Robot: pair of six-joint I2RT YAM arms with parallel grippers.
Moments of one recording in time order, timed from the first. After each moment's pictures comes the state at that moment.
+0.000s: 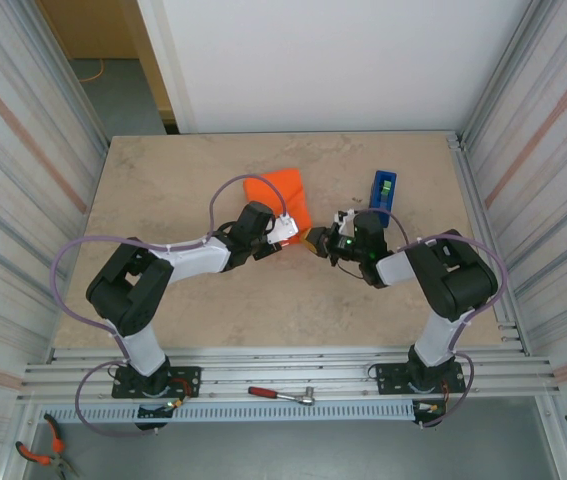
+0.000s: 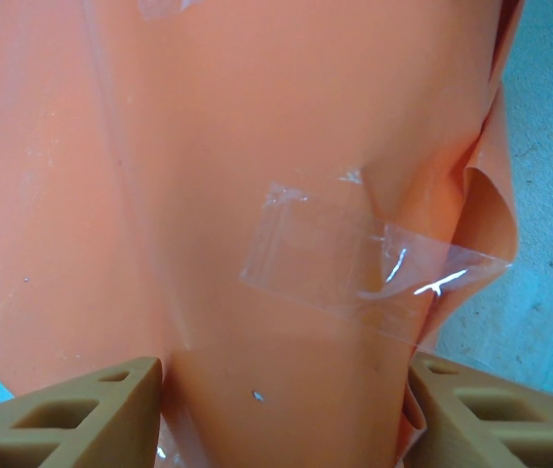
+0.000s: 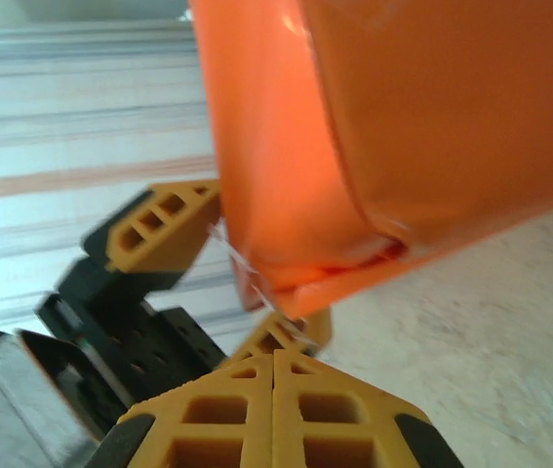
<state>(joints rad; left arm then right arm) -0.68 1.75 0.96 0.04 -0.17 0.66 0.43 1.77 0.58 0.83 -0.63 1.37</state>
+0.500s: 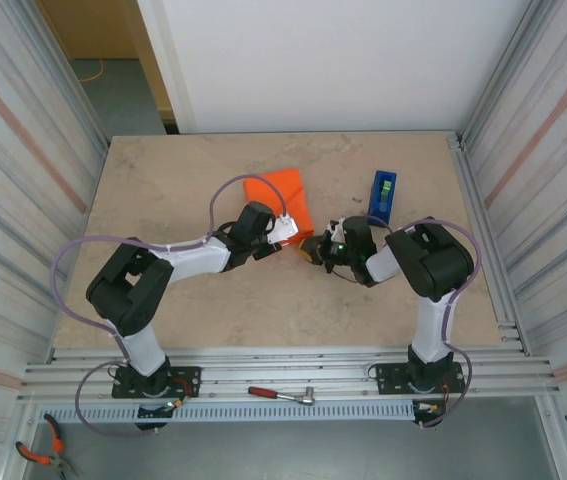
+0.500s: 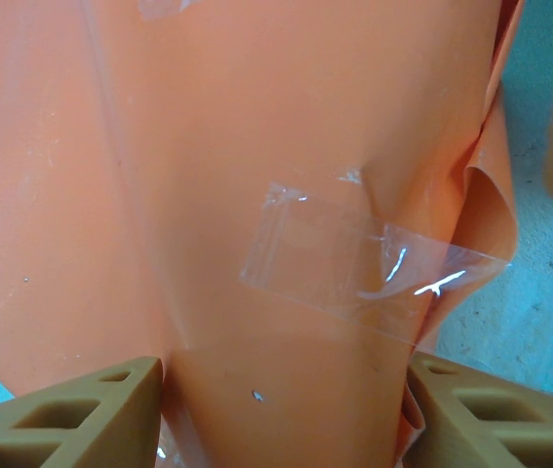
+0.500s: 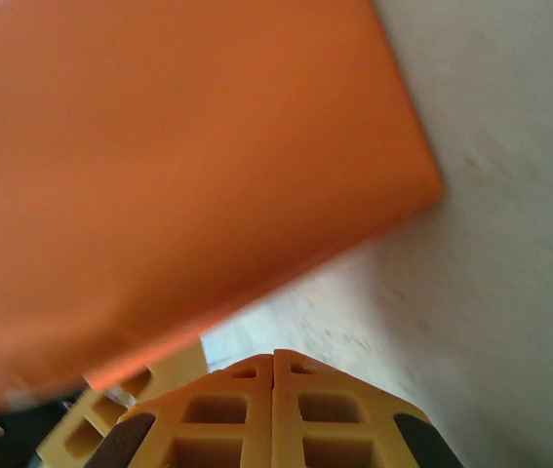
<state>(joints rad) -0.68 1.75 0.96 0.04 -0.17 0.66 0.45 1.95 0.65 0.83 -0.63 1.35</state>
